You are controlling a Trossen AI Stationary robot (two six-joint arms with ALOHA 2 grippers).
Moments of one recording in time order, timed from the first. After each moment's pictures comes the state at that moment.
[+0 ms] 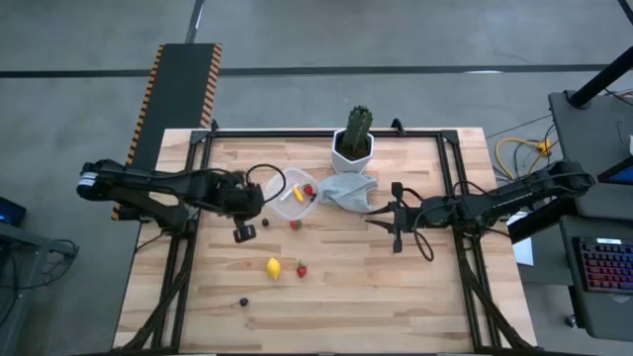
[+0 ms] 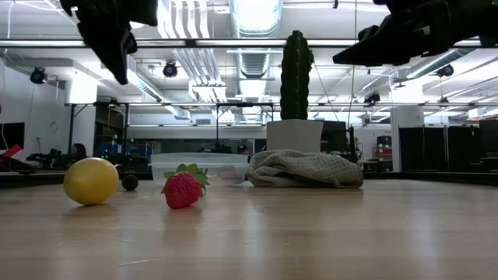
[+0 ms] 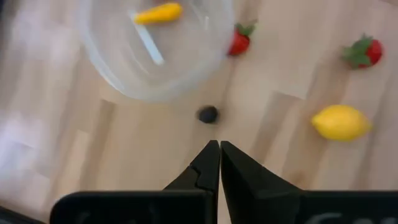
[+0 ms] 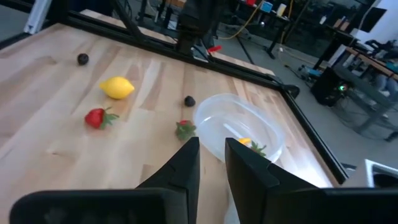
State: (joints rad) left arm -0.11 1.20 1.13 -1.15 -0.21 -0.37; right arm 0.21 0.99 0.40 0.33 0.29 -0.26
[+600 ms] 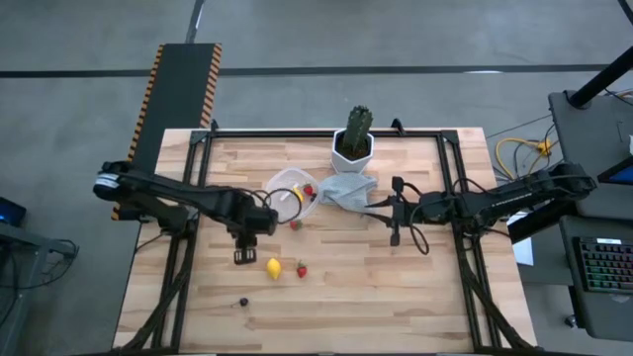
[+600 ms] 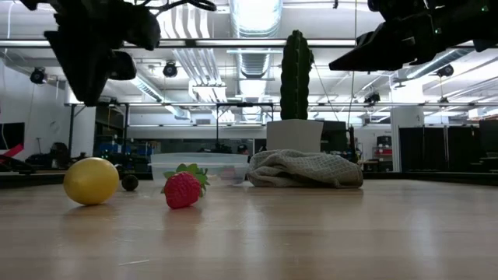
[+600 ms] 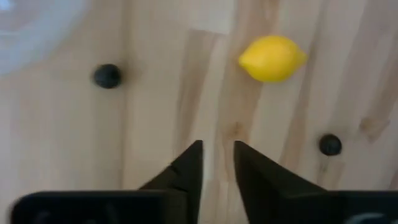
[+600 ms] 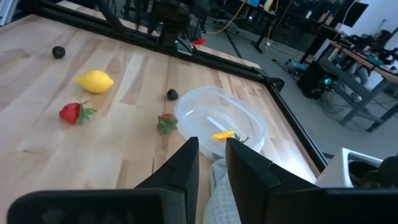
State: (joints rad) left arm -0.18 1.39 1.11 -1.14 0.09 -0.33; right arm 0.15 0.99 0.40 0.33 0.29 -0.27
